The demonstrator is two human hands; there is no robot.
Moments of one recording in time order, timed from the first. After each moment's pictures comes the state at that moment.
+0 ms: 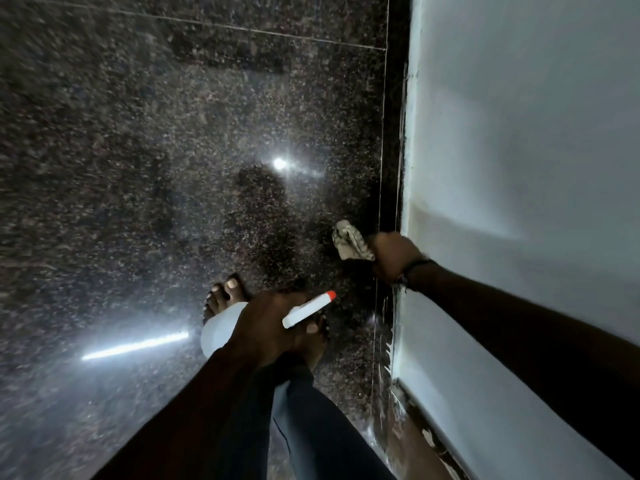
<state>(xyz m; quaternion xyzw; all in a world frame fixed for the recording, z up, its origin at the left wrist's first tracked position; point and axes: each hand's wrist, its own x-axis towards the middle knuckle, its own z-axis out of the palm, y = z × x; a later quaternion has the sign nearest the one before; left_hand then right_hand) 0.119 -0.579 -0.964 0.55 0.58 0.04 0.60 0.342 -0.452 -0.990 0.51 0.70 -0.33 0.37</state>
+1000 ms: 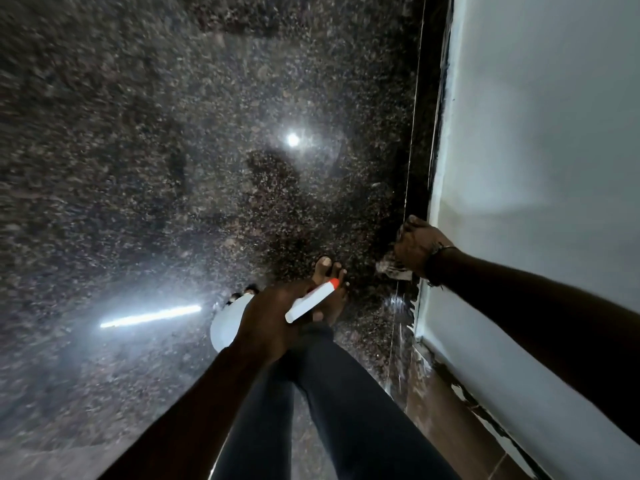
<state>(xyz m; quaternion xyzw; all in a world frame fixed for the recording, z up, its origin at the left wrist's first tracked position) 0.117 -0.660 -0.947 0.52 0.62 0.07 0.58 0.368 -0.542 -1.021 0.41 0.72 -0.21 0.51</state>
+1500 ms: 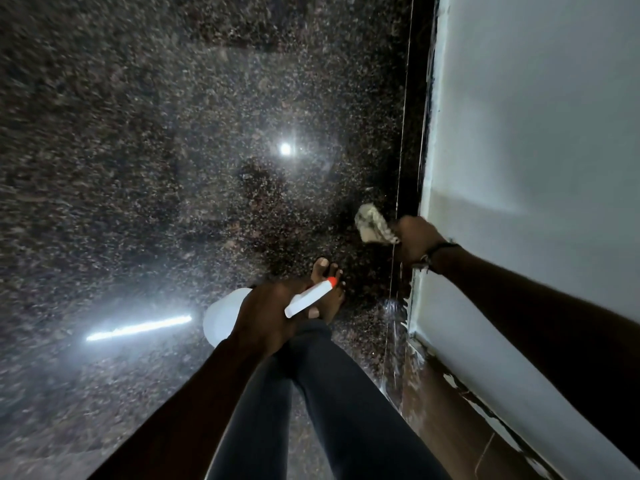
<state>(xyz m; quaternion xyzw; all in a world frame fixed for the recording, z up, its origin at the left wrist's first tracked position) 0.104 -0.663 -0.946 0.54 0.61 0.05 0.57 0.346 -0.525 -0.984 0.53 0.67 -0.32 0.40</state>
